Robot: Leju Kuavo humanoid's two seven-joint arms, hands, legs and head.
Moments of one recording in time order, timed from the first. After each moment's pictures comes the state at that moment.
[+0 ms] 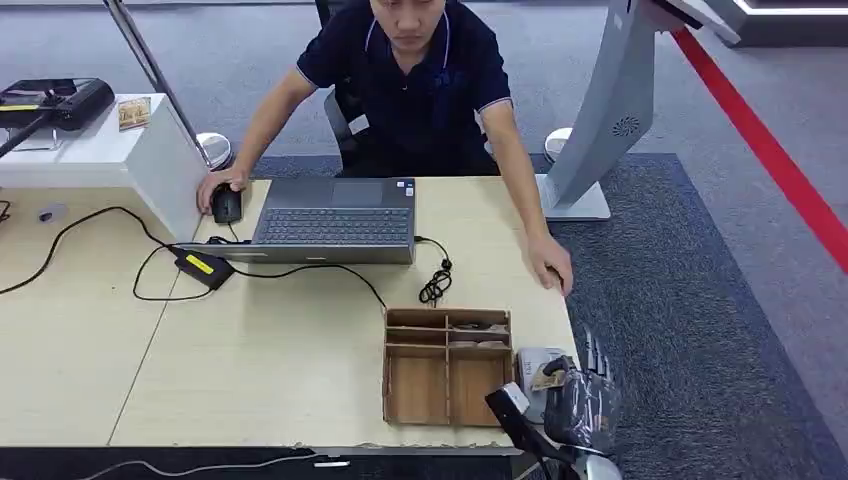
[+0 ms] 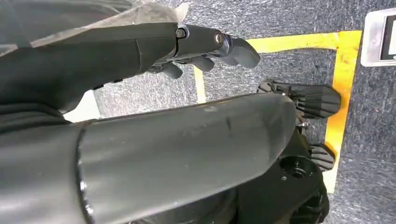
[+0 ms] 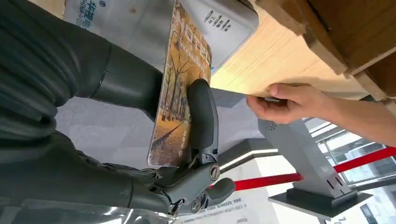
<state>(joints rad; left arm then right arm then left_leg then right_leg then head) -0.12 0.22 -0.98 -0.33 1.10 -0.06 0.28 0.08 0.17 0.04 -1.15 1.28 -0.70 -0.14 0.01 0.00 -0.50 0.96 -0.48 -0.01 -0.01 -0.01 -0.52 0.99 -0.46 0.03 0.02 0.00</state>
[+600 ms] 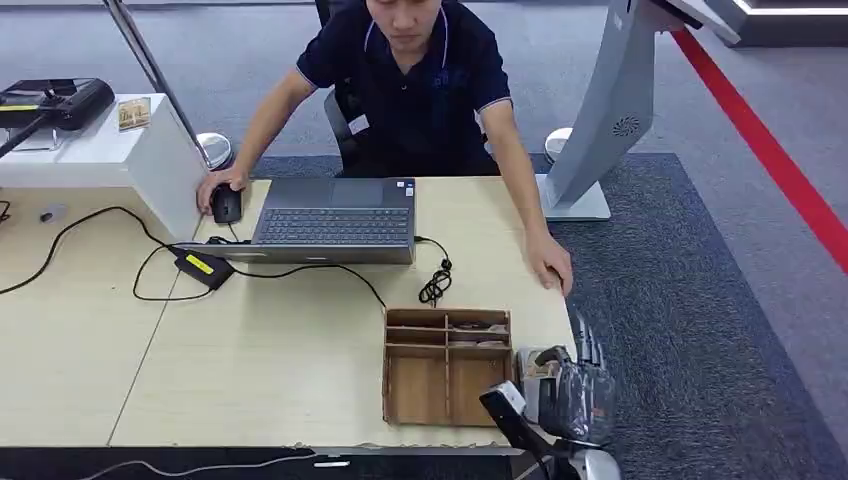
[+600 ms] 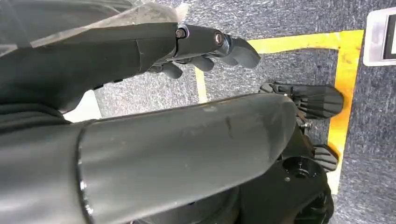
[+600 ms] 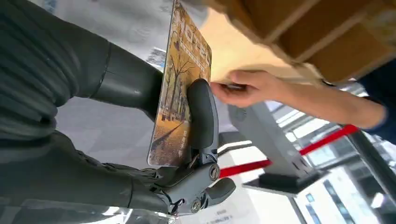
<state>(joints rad) -0.12 0.22 -0.99 -0.33 1.10 -0.06 0.28 0.07 0.20 0.03 -1.22 1.21 -0.70 -0.28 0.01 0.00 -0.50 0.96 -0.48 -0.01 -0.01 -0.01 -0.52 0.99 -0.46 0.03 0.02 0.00</state>
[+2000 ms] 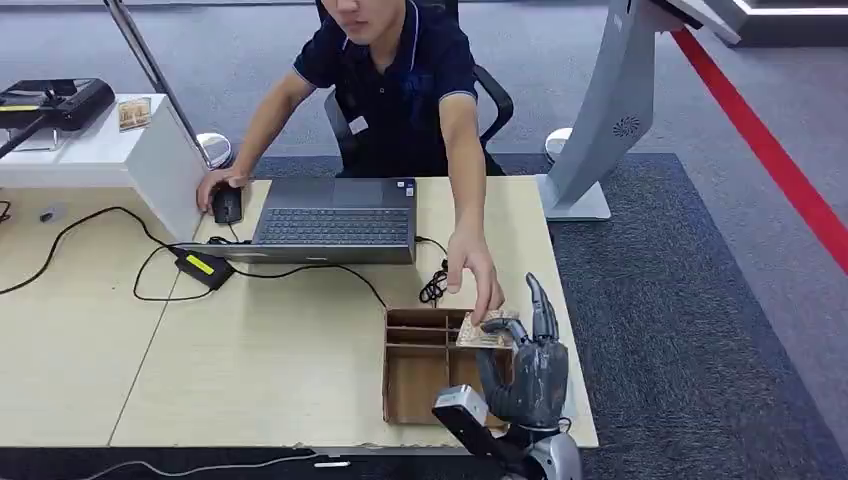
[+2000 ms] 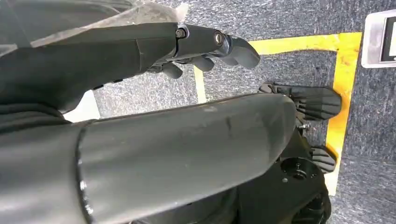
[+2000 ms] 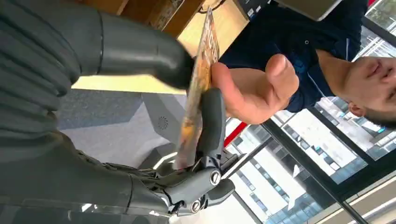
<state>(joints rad) -0.12 0.22 -0.99 -0.33 1.11 -0.05 0.28 0.08 0.24 0.30 -1.39 1.06 -0.70 -0.36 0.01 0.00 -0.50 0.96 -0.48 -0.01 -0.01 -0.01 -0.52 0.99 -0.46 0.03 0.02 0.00</state>
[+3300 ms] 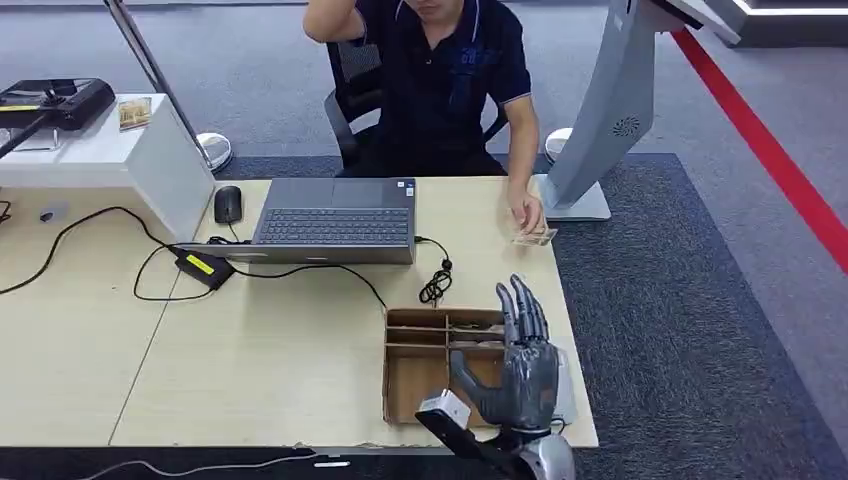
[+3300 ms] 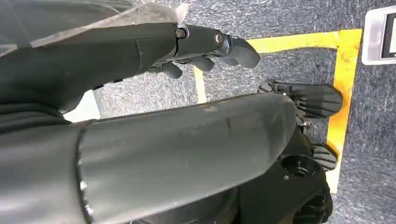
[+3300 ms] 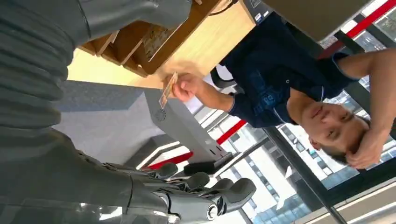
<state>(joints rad) -0.12 0.22 -0.99 -0.33 1.10 -0.06 0.28 0.08 0.23 0.32 -1.39 1.19 -0.70 -0.29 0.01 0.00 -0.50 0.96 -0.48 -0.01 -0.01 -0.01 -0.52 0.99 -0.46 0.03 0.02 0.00</state>
